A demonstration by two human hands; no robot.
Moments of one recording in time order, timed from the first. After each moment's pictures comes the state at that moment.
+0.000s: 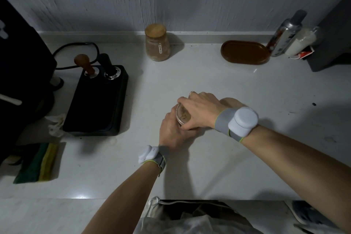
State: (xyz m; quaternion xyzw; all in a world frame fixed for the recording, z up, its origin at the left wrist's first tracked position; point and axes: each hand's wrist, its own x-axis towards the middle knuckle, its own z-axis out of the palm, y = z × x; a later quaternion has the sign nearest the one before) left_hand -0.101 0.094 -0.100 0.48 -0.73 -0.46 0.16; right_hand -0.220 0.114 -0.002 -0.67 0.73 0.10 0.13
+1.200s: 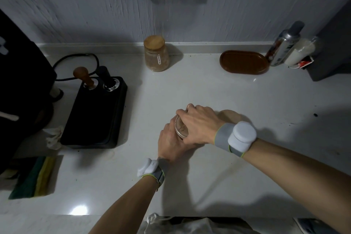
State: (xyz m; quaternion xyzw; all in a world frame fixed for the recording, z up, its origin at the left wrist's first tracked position) left_hand -0.105 0.093 -0.101 0.46 -0.77 -0.42 0.15; right_hand -0.225 0.114 -0.012 -0.68 0.72 0.09 0.12
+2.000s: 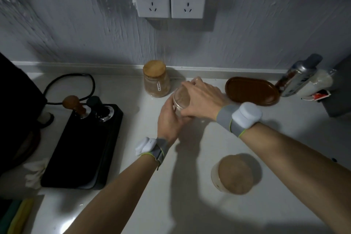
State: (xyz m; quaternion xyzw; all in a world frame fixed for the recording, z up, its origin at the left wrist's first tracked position) left_hand -0.198 -0.044 -0.072 0.45 -0.71 -0.45 0.30; right_hand -0.320 -0.013 0.024 -0.61 0.78 -0.04 0.12
